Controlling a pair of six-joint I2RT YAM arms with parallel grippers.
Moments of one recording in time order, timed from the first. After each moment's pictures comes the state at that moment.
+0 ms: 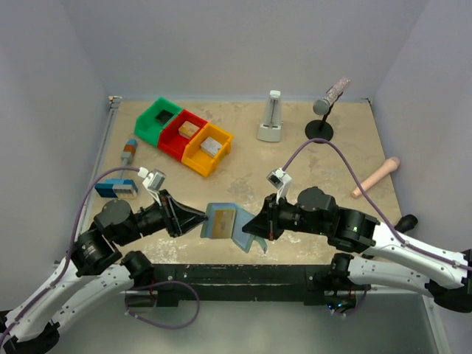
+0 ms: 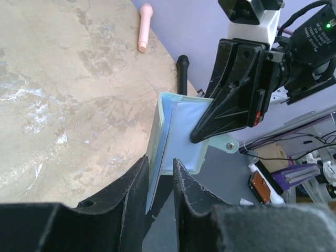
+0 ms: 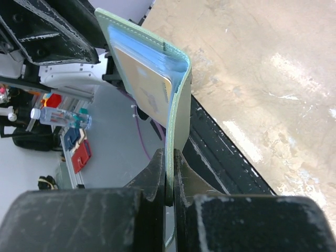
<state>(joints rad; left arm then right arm) -0.81 0.41 0.72 -0.43 0.26 -0.73 1.14 0.82 0.85 -0.38 -0.10 0.76</state>
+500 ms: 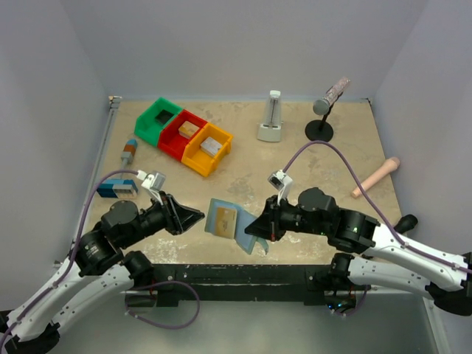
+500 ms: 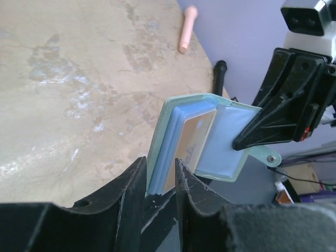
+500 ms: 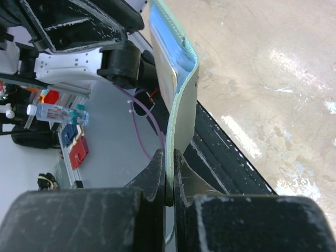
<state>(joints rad) -0.81 0.40 0.67 -0.48 0.14 -0.73 1.12 0.79 0.83 -0.40 -0.12 0.75</state>
